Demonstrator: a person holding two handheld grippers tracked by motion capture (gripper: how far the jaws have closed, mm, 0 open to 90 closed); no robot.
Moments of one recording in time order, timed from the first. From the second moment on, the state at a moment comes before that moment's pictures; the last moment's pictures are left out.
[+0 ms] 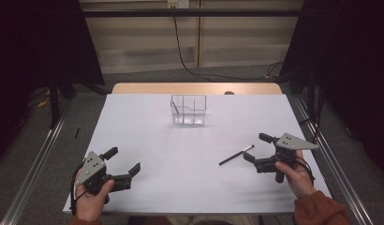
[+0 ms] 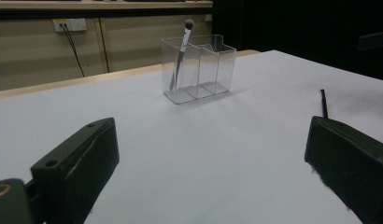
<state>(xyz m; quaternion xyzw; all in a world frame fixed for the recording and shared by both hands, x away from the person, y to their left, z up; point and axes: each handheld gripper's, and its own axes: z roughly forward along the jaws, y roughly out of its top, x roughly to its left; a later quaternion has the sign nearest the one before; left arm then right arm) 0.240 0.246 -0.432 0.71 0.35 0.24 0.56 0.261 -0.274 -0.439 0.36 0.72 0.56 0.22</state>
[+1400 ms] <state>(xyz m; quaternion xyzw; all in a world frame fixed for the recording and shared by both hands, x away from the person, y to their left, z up) 0.245 0.251 -0.433 0.71 0.36 0.24 0.56 0.343 -0.258 -0.408 0.34 0.82 0.43 0.15</state>
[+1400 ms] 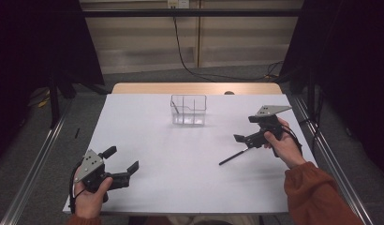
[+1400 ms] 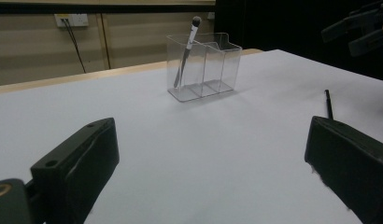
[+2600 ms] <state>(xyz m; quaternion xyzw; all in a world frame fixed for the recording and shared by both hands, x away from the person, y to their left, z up) 0.248 0.254 -0.435 0.72 0.36 0.23 0.55 0.373 -0.237 -0.419 0.22 0.96 0.18 0.03</state>
